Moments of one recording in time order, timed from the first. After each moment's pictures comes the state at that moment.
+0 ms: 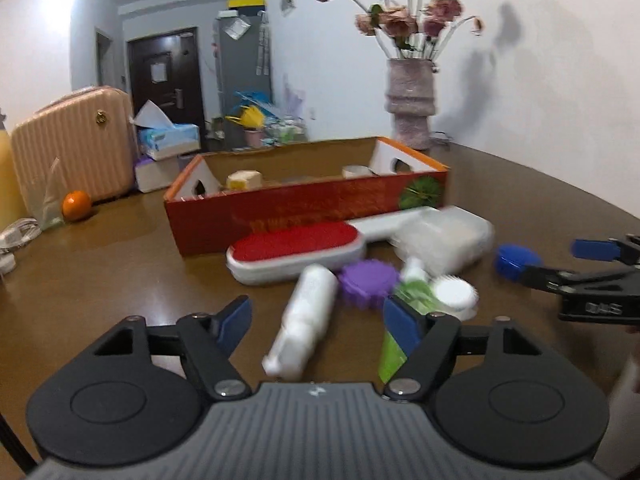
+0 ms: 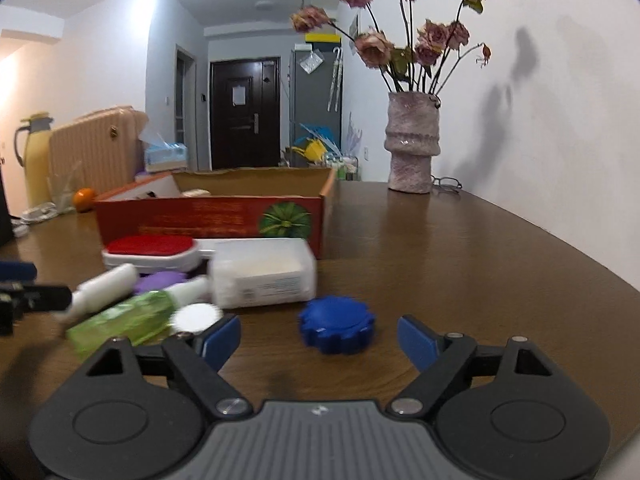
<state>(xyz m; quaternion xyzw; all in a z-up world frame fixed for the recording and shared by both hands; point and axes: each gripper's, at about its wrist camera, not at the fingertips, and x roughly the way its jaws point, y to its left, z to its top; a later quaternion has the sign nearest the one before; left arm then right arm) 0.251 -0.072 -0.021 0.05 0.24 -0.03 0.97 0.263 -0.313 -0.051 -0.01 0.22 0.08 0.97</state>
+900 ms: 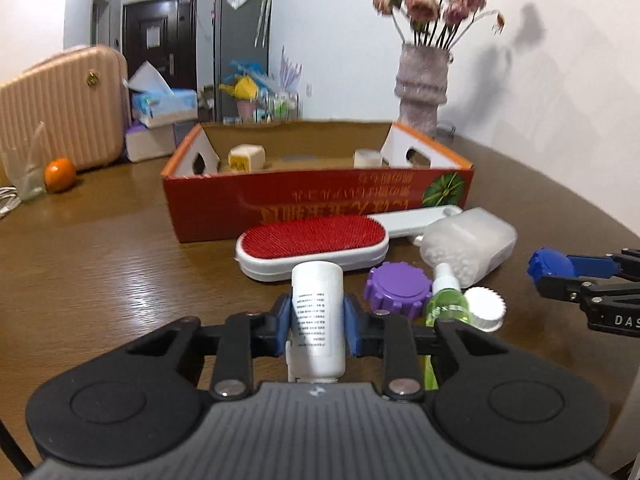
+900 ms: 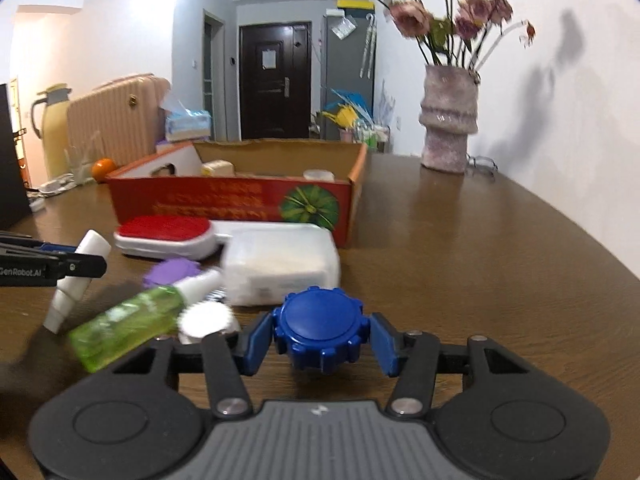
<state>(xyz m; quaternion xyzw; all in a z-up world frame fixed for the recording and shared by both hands) 0.269 -0.038 -0.020 0.00 0.28 -0.07 0.96 0.284 -0.301 -0.038 -0.03 0.26 0.13 0.95</state>
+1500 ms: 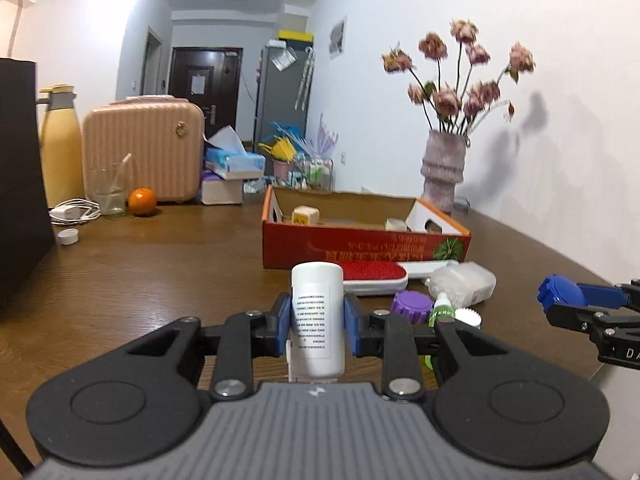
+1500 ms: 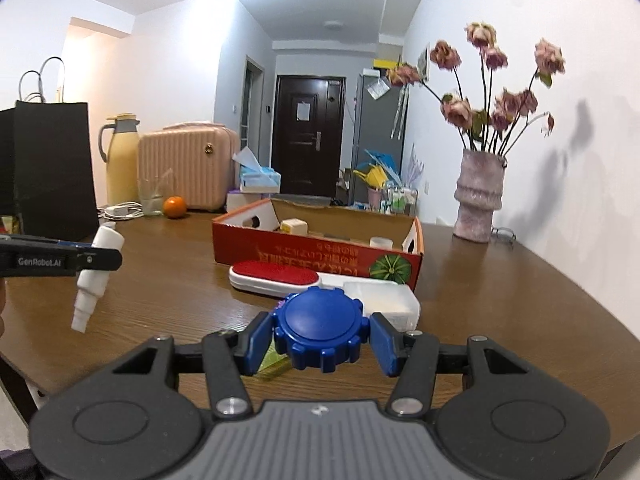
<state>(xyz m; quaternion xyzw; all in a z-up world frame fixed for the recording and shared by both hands) 0.141 0.016 0.023 -0.05 0.18 -0.02 0.98 0.159 -0.251 0.014 -0.06 0.17 0.17 0.97</state>
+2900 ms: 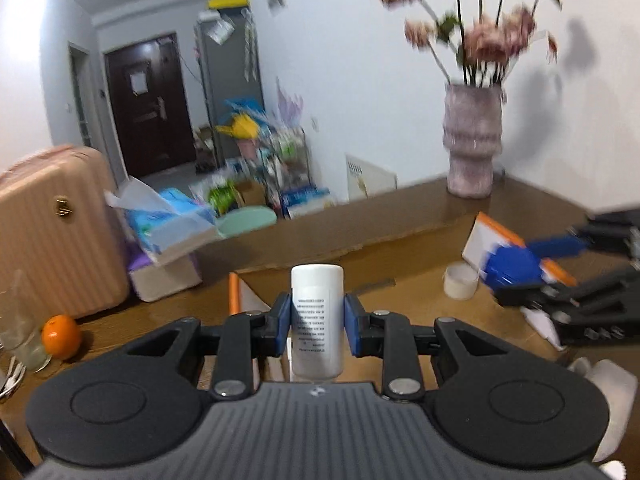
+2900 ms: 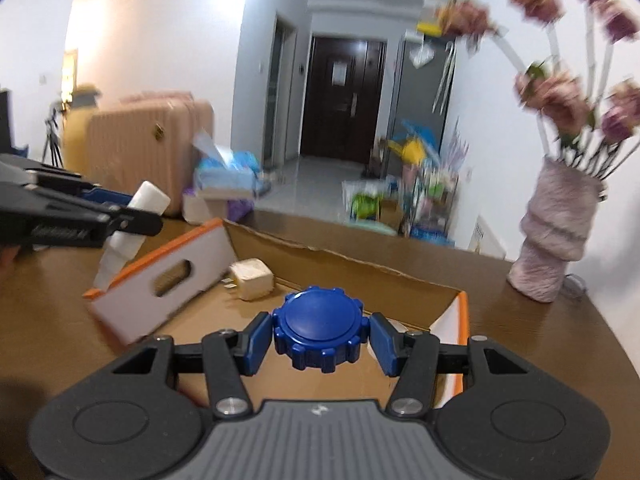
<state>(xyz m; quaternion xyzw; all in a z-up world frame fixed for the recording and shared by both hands) 0.487 0.011 0.058 0.09 0.26 -0.08 0.96 0.493 -0.200 0.043 -0.10 0.25 0.22 0.94</state>
